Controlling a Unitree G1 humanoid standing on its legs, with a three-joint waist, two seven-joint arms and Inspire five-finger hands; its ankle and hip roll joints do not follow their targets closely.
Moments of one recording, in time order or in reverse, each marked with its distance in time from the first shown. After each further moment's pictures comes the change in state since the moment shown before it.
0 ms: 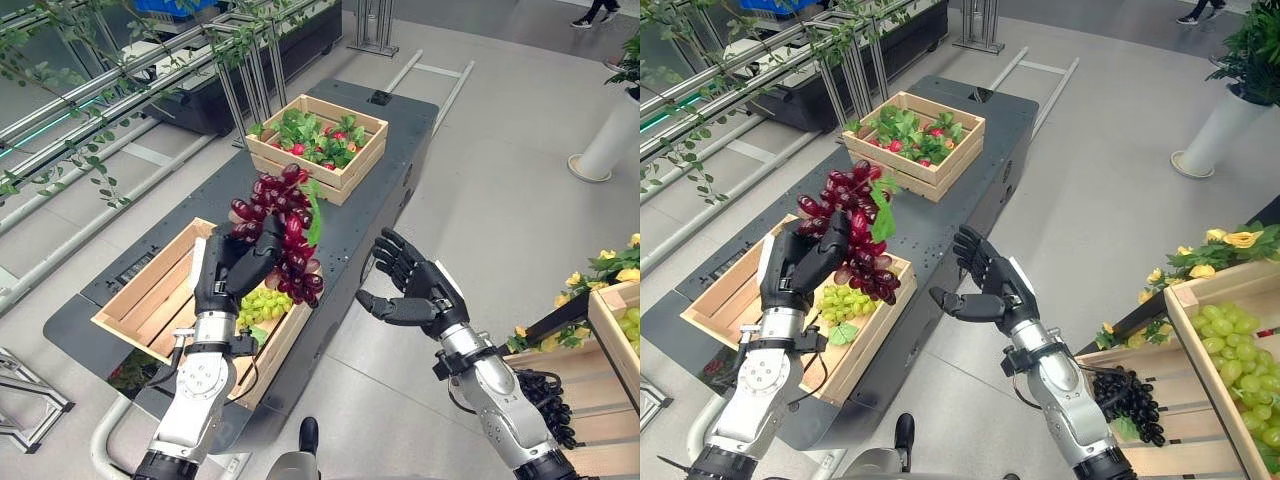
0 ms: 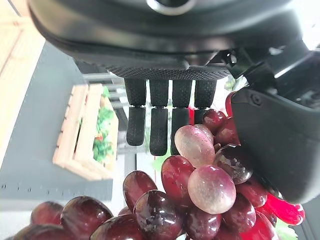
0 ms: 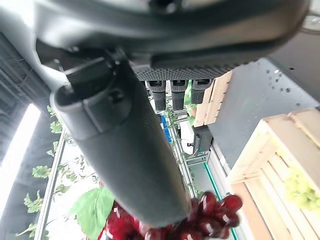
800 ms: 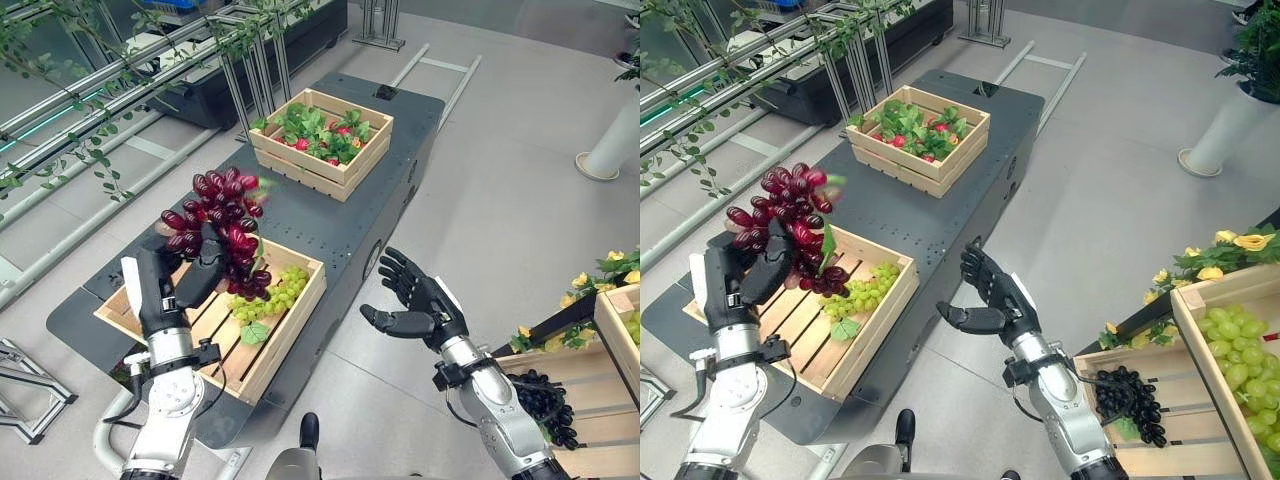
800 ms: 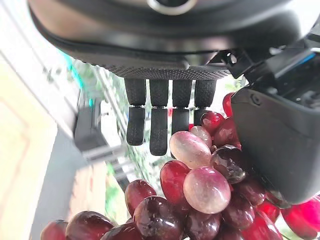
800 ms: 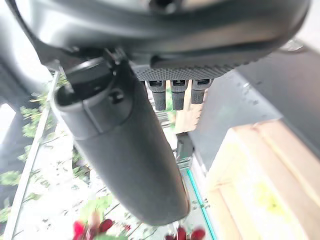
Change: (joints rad) left arm 0.063 -0.008 0.128 0.073 0.081 -0.086 0.202; right arm 0.053 0.034 -0.021 0.054 -0.086 -0.014 0.008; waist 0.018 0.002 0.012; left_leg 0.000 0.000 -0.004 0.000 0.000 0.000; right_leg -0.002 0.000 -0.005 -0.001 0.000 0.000
